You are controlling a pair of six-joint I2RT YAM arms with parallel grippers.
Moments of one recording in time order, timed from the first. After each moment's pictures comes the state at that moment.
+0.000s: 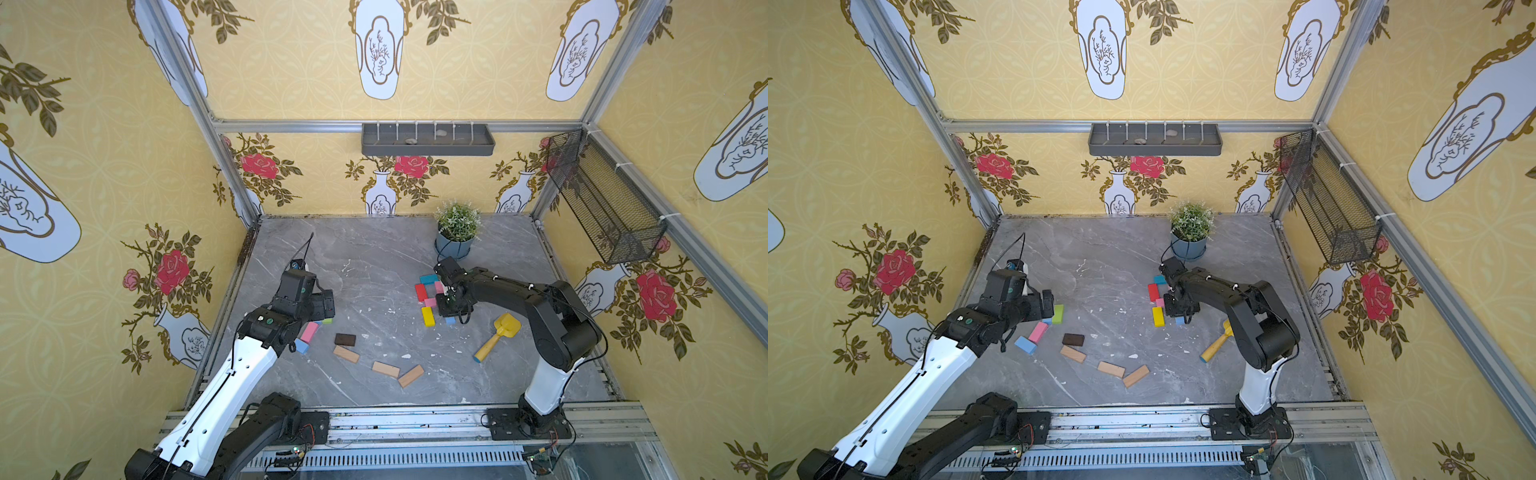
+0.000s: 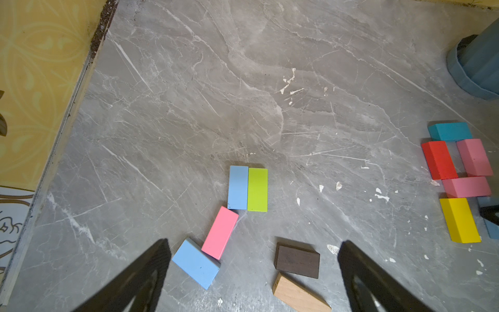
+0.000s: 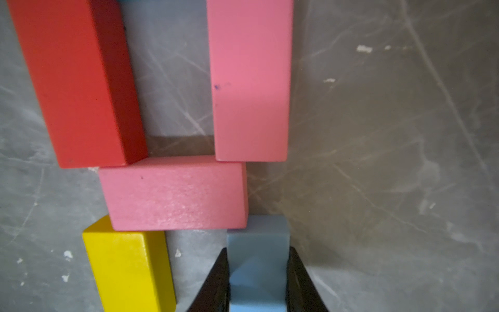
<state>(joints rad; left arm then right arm) -0.38 0.93 0.86 -0.79 -0.25 -0.37 0.61 1.81 1.09 -0.64 0.04 0.38</state>
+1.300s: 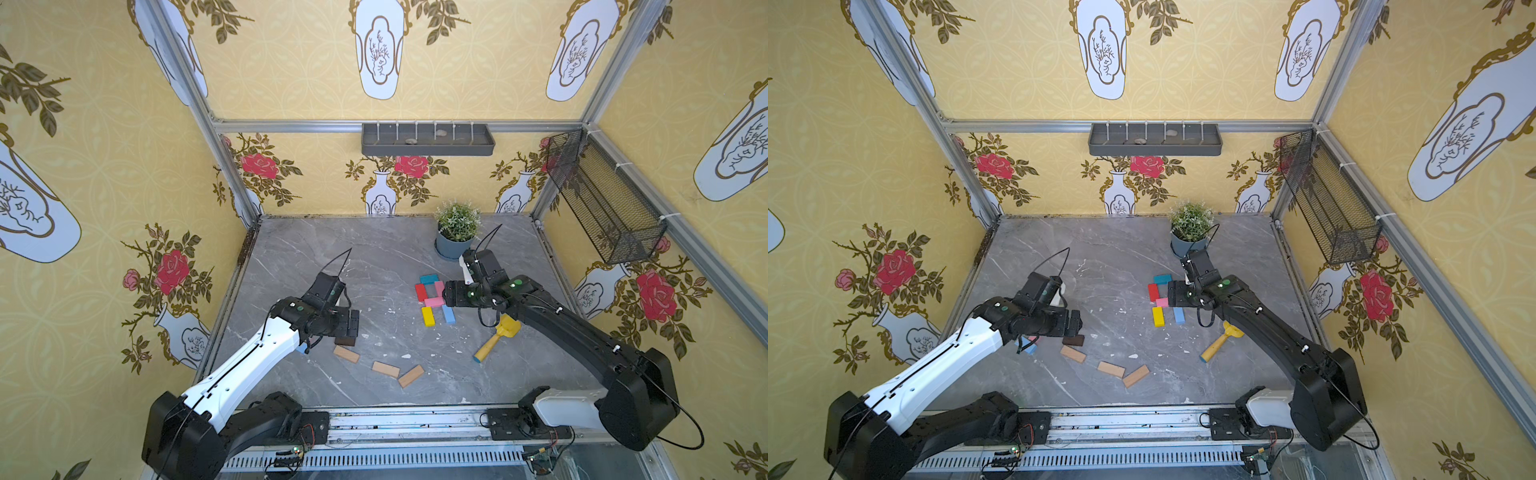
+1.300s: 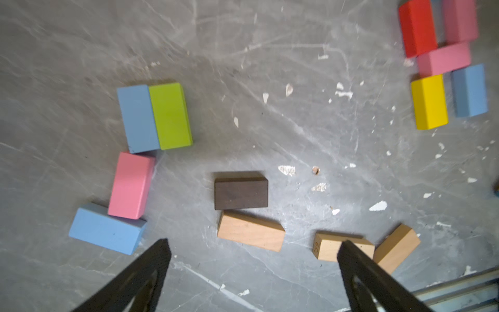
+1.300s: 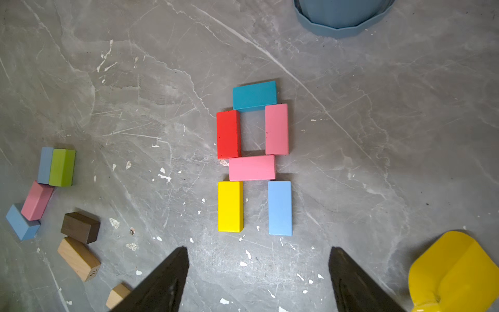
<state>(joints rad) -0.55 1.15 0.86 -0.89 -0.03 -0.44 0.60 1.29 0.99 -0.65 0.00 0.43</state>
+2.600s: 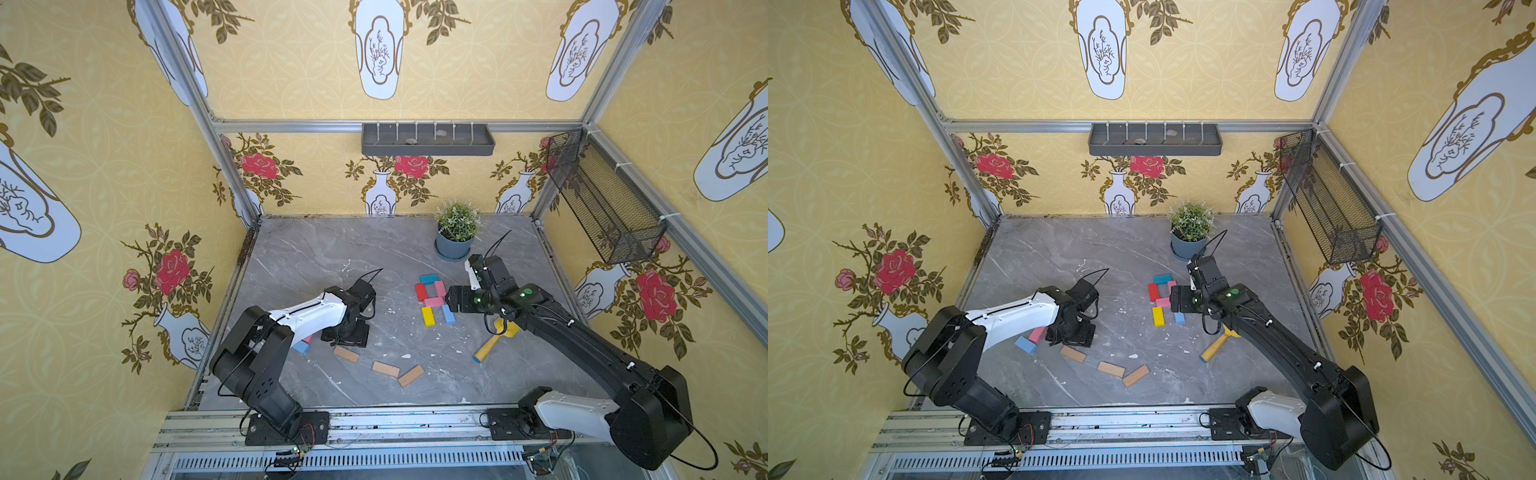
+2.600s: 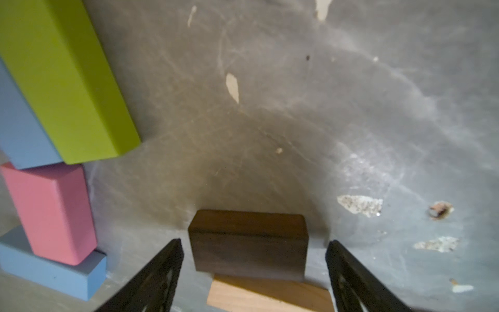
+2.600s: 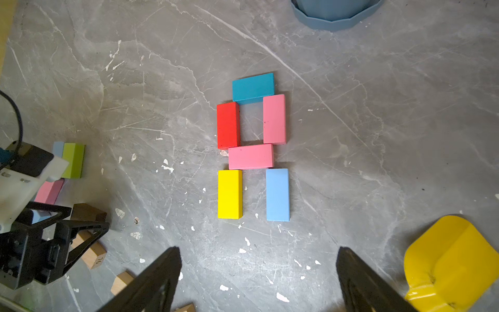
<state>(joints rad) -0.64 1.62 0.91 -0.83 -0.12 -0.47 0.59 1.21 0.92 -0.65 -0.01 0.44</state>
